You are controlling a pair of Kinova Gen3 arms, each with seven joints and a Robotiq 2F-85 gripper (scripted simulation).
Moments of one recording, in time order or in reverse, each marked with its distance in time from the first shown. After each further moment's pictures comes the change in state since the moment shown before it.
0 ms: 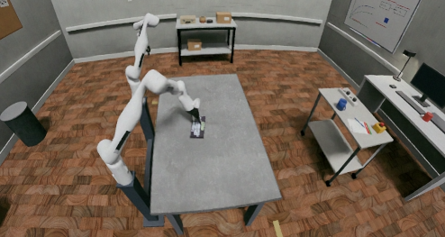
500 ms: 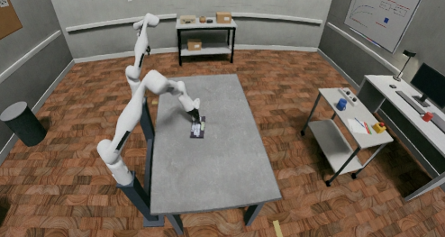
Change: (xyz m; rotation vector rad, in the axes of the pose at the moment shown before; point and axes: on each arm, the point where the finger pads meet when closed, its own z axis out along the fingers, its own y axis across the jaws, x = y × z) left arm 0.000 0.000 0.000 0.000 0.000 0.000; right arm -0.002 0.001 0.003 -0.004 -0.005 0.006
